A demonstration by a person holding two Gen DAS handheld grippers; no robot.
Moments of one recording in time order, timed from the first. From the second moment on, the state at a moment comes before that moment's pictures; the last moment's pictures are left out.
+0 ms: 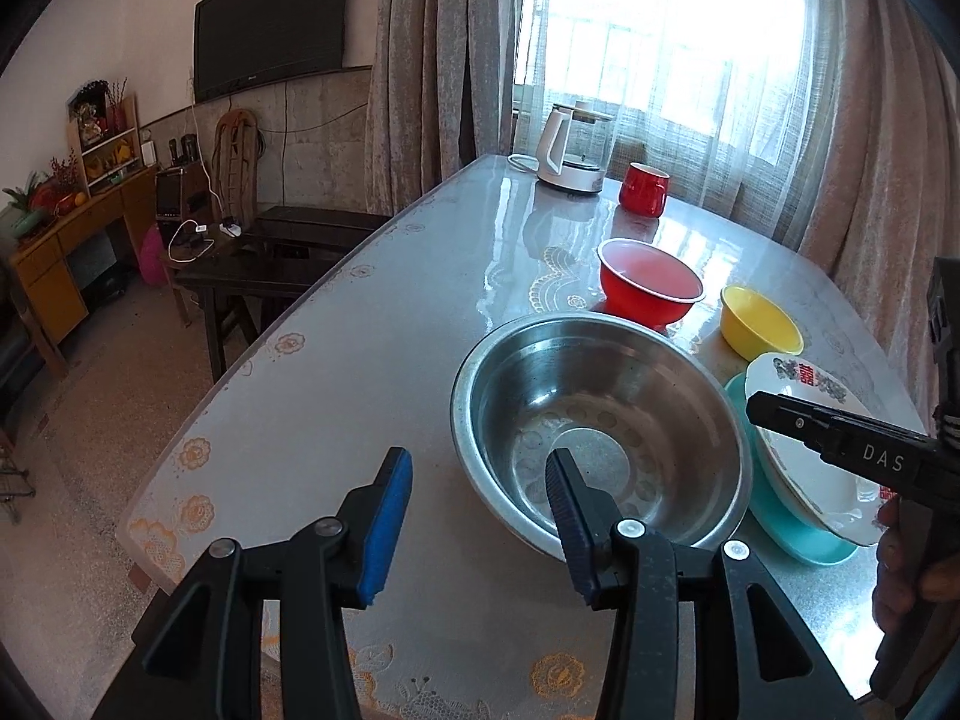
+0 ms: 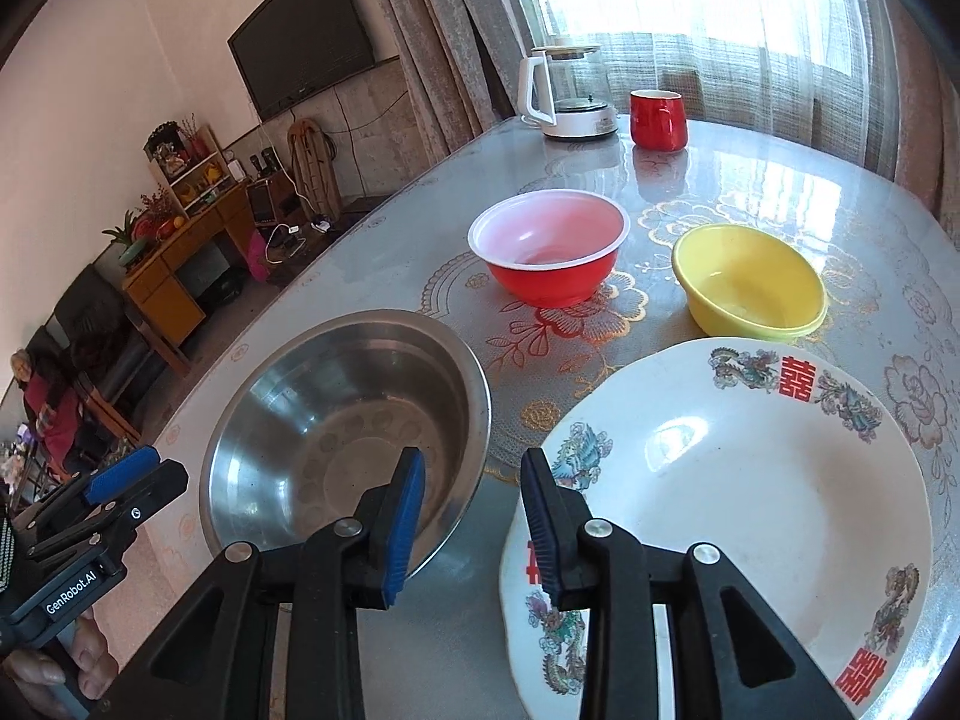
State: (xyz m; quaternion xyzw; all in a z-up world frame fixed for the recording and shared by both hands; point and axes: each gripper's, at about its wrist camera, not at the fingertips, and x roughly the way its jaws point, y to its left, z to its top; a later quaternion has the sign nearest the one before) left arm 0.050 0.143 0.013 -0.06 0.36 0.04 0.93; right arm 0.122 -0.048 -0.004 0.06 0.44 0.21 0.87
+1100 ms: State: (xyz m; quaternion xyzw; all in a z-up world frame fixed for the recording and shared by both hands) left arm 0.188 -0.005 0.053 -0.03 0.42 -0.16 0.89; right arm 0.217 -0.226 0.000 0.24 0.46 0.07 0.85
